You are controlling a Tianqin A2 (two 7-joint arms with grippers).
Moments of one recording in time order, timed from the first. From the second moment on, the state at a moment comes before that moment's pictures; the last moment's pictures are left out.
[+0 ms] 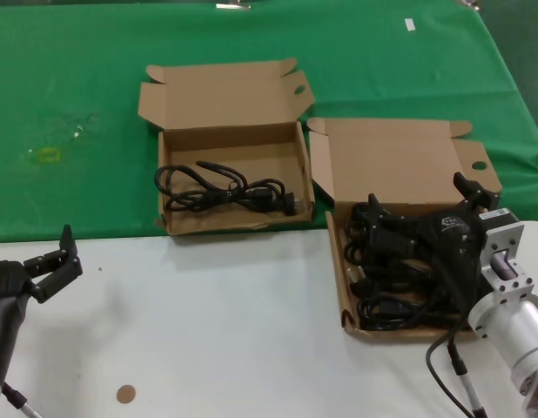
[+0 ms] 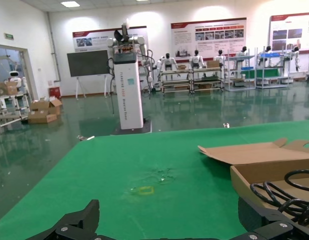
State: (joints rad) left arm 0.00 -0.30 1.60 -1.60 -1.80 0.00 0.00; right arm 0.05 0.29 -1.63 1.55 1.79 -0.03 -0.01
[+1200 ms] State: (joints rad) left arm 0.00 -0.30 1.60 -1.60 -1.80 0.00 0.00; right arm 0.05 0.29 -1.63 1.55 1.79 -0.03 -0.01
